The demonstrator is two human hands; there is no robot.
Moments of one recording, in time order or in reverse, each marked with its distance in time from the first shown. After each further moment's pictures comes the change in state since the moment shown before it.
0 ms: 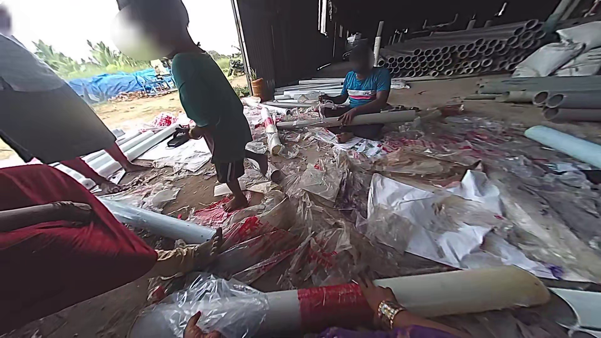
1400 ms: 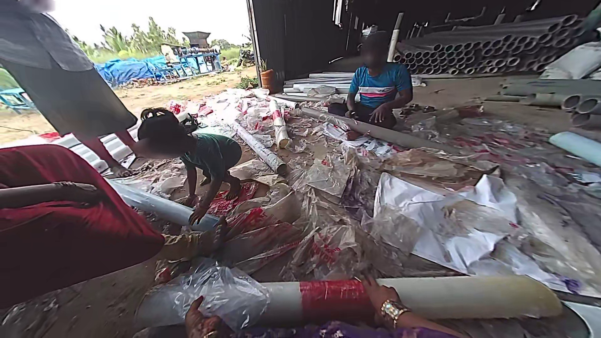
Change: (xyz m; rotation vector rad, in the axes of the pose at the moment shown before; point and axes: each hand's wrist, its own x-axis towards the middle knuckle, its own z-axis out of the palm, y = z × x) left_hand -0.026 0.008 0.013 -0.020 0.084 0.103; right_hand 0.001 -0.001 0.001 -0.016 0.004 0.014
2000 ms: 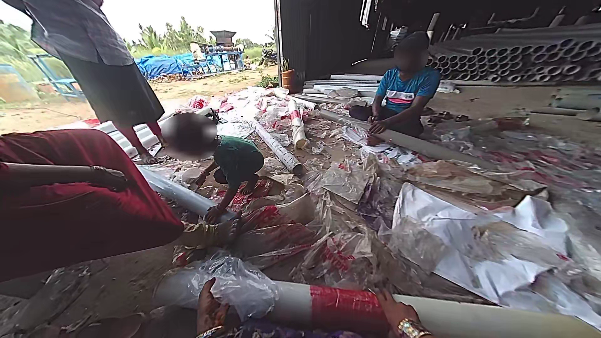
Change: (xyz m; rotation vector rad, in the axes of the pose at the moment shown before) left_hand 0.005 0.020 0.002 0.332 -0.030 -0.080; right_hand -0.002 0.000 -0.002 -0.045 -0.024 -0.005
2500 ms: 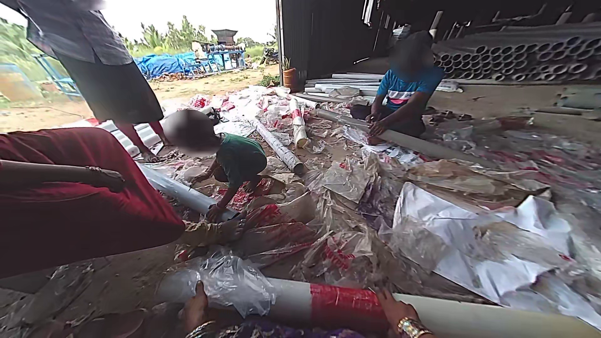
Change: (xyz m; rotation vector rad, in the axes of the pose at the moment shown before) left_hand 0.060 0.002 -0.040 0.851 0.248 0.120; right_hand -0.001 0.000 0.001 -0.001 0.016 -0.003
